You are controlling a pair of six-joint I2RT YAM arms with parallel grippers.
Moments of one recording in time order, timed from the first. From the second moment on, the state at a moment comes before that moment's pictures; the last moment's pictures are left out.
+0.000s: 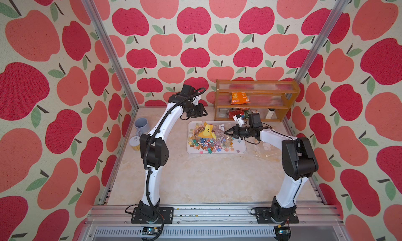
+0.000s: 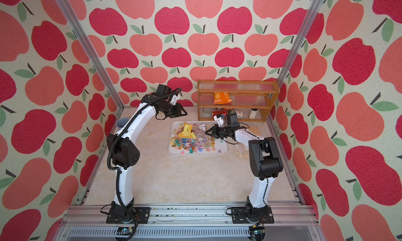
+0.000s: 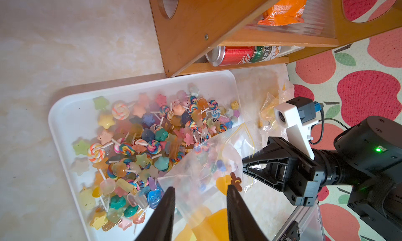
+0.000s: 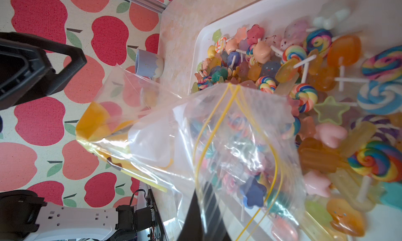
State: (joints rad) left arm -0.37 2.16 2.23 -1.03 0.44 -0.34; right arm 0.30 1.87 1.20 -0.12 -0.88 0.52
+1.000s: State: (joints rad) left arm -0.43 2.00 1.87 -0.87 0.33 -0.28; right arm 0.30 1.92 1.24 -0.10 -0.89 0.56
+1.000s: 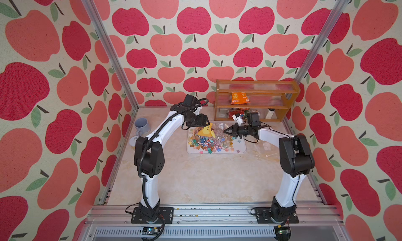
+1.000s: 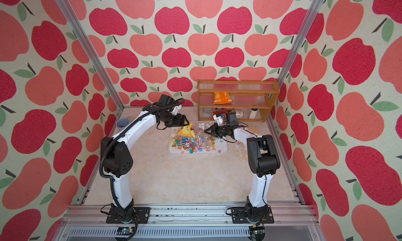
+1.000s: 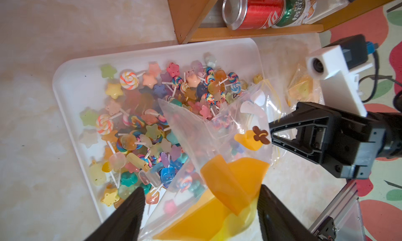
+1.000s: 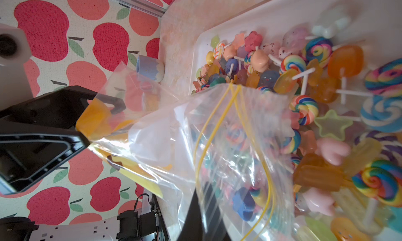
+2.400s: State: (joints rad) left arm -0.60 2.27 2.54 -1.14 0.12 -0.15; right arm 0.27 1.99 1.24 0.06 -0.94 0.65
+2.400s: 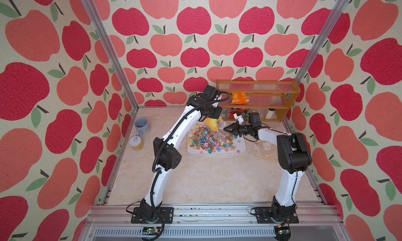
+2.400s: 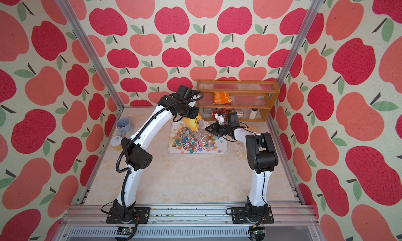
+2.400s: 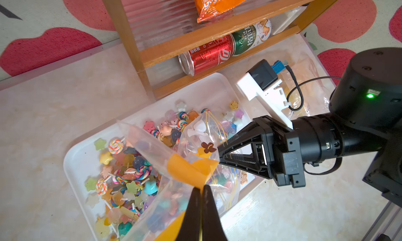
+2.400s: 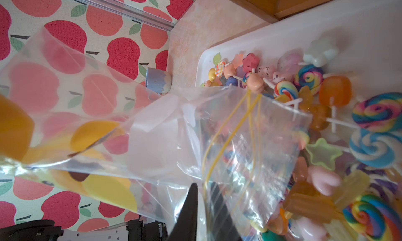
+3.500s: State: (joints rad) left arm -0.48 1.59 1.76 -0.87 0.10 -0.24; right arm -0.03 1.20 1.12 -0.35 -0.70 0.49
